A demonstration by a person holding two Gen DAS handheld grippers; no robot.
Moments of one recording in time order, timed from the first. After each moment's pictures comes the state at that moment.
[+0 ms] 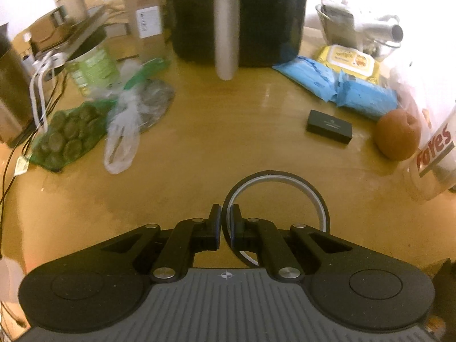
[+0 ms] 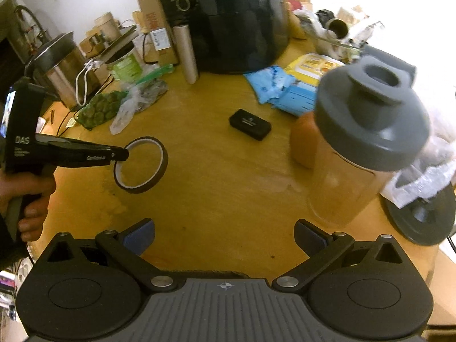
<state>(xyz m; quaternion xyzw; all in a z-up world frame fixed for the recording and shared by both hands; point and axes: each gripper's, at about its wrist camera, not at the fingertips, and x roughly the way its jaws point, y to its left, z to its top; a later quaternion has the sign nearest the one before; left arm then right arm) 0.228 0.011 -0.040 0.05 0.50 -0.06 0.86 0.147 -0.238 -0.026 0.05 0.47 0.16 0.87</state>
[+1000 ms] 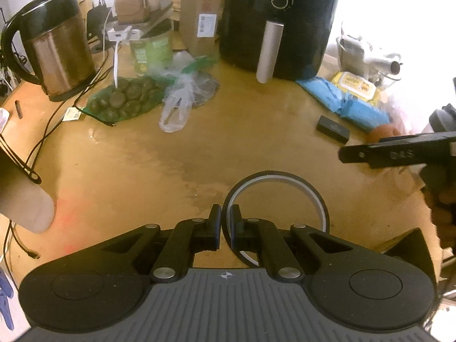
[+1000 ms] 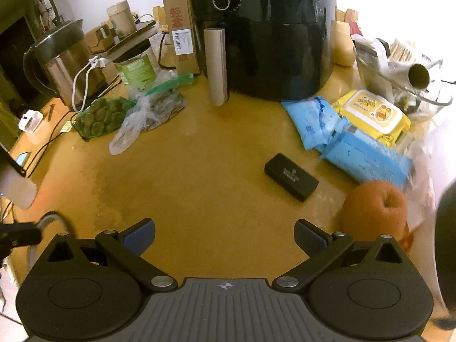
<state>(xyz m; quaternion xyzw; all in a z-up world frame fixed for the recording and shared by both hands) 0.141 0.063 0.000 -0.02 0.47 -0.02 0.88 0.235 -0.170 -0.050 0.00 0.44 0.18 0.88</state>
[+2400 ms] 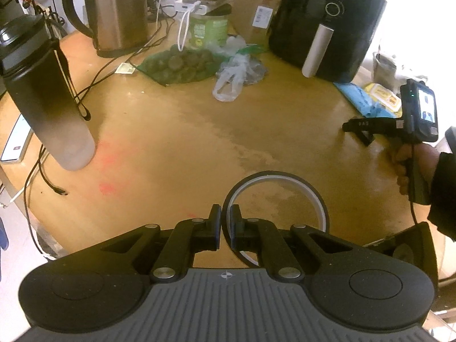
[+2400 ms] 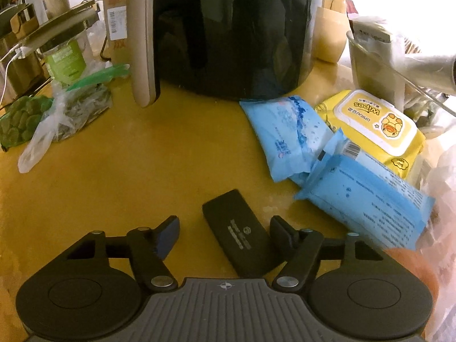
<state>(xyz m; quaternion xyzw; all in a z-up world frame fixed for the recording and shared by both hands) 0.090 0.108 -0.004 -0.09 0.48 0.04 0.87 0.331 -0.169 -0.122 -0.04 0.43 0.11 0.89</state>
